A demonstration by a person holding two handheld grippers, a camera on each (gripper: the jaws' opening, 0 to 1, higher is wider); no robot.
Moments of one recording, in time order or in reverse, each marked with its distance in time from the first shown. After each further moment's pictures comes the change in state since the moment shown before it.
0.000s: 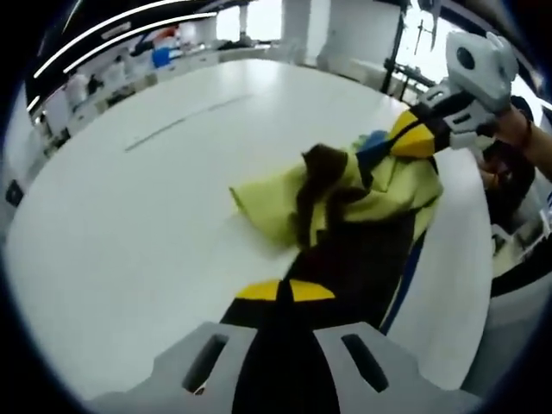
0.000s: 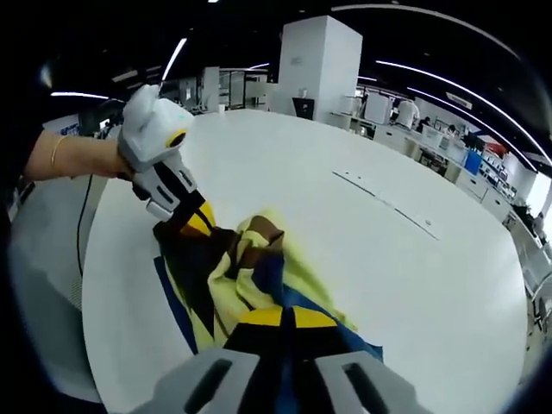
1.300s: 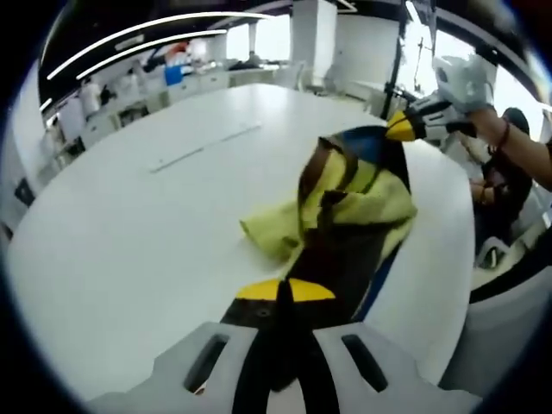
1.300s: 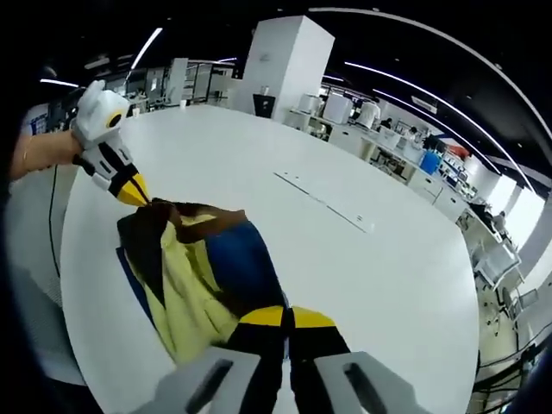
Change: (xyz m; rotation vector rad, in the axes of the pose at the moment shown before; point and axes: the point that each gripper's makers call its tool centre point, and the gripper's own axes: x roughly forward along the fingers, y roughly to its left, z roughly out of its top) left arm -0.062 -0.003 0.017 -0.016 -0.111 0.042; right arm -0.066 -0.066 -0.006 0.013 0.029 -0.243
